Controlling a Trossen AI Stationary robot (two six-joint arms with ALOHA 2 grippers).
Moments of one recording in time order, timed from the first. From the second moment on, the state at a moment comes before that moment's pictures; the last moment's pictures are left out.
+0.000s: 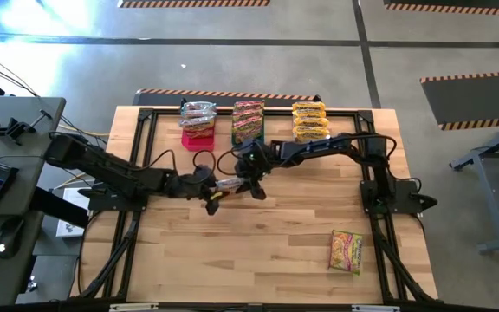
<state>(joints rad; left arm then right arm) -0.16 1.31 0.46 0.26 -0.34 -0.53 -0.18 2.04 1.34 -0.07 -0.53 -0.25</state>
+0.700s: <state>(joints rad) -0.23 1.32 0.46 0.26 -0.43 -0.48 -0.22 1.65 1.15 -0.29 -0.43 -0.29</state>
